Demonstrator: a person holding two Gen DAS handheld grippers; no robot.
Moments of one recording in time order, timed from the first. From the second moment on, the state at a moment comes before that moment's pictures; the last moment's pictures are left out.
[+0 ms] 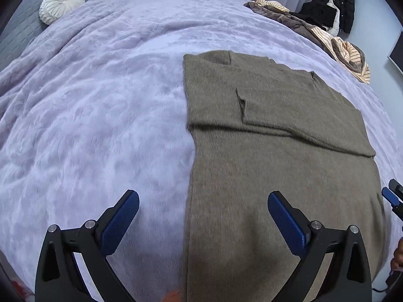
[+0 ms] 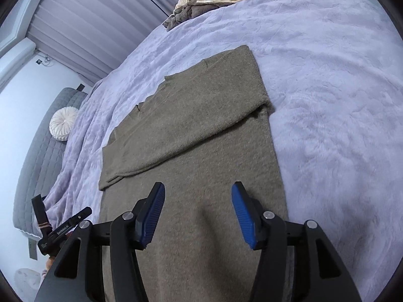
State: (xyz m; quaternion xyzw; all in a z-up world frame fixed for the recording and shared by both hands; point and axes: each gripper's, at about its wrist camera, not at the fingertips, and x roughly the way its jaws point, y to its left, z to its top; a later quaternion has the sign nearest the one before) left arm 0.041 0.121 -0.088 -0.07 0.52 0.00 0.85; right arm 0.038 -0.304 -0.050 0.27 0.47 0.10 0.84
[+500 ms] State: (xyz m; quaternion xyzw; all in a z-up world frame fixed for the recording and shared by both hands) left arm -0.102 0.139 -0.118 -0.12 0.54 -0.03 0.83; right arm -0.073 -0.293 -0.049 0.22 0.47 0.14 0.84
